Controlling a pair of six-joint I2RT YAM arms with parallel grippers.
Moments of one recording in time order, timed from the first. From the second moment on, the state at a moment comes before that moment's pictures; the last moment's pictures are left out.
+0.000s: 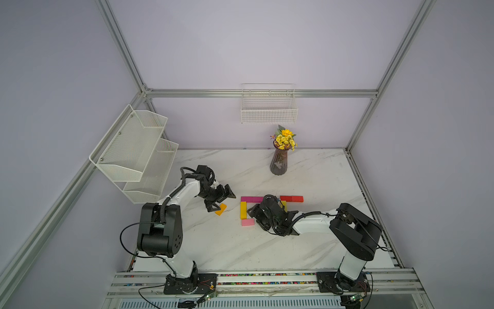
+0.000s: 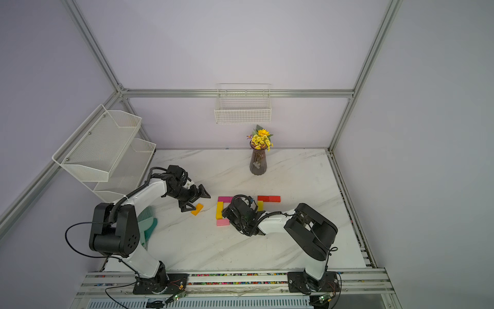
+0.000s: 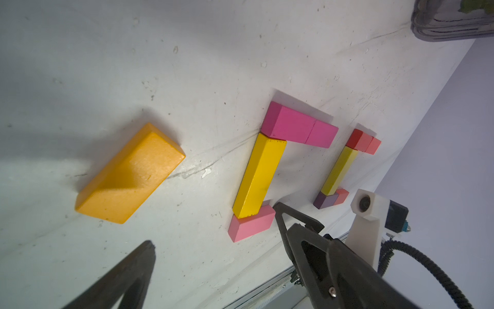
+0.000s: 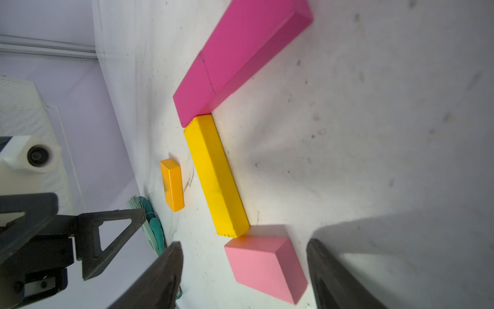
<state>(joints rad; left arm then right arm) -0.10 1.66 1.15 -0.85 0.55 -0.54 0.90 1.79 0.86 0.21 0.01 1.47</state>
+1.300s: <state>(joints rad) -0.10 1.63 1.11 -0.85 0.57 -0.54 0.93 1.75 0.84 0.17 0.01 1.45</state>
